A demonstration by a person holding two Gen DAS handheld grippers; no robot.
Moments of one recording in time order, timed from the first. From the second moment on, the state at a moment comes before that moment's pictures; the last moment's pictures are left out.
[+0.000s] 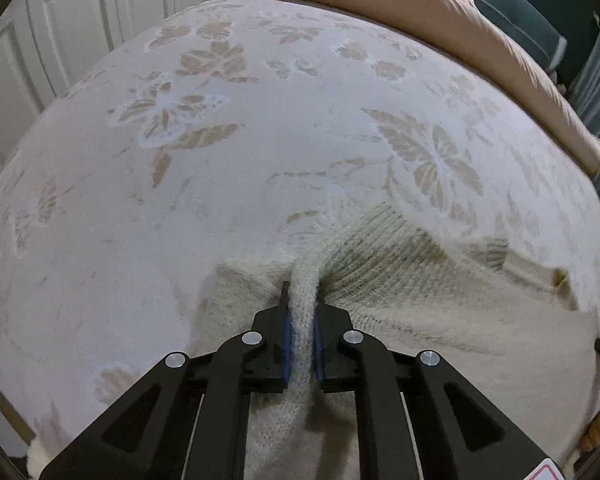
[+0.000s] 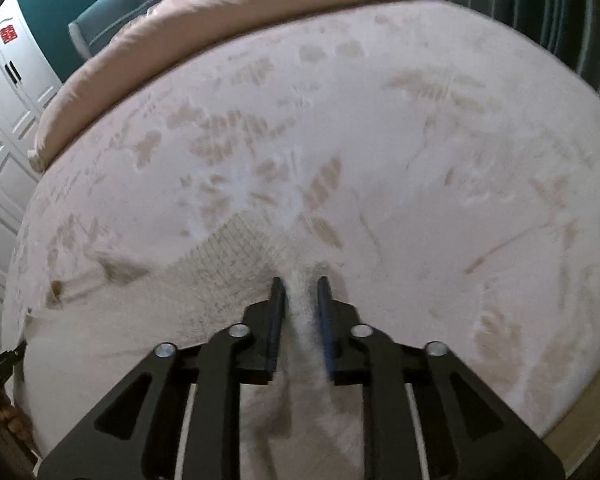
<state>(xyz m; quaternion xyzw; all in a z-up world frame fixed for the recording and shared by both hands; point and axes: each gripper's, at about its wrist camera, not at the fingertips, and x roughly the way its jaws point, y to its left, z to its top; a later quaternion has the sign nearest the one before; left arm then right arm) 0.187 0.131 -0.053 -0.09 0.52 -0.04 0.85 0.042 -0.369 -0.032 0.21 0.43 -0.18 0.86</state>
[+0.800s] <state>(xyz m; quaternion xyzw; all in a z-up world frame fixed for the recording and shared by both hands) 0.053 0.161 -0.051 -0.12 0.55 -0.07 0.83 -0.067 -0.333 -0.057 0.26 0.47 -0.12 0.83</state>
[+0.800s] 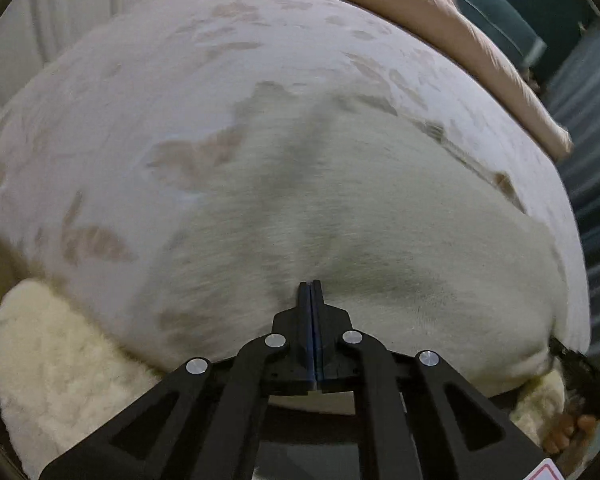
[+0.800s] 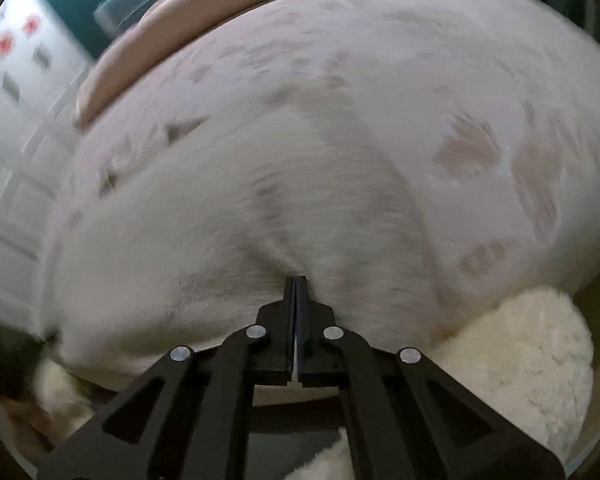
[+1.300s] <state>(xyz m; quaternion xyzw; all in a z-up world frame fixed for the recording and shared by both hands) 0.087 0.196 -0.058 -0.19 0.54 -0.02 0.82 0.050 -0.156 -0.048 0.13 0.52 0.04 0.85</state>
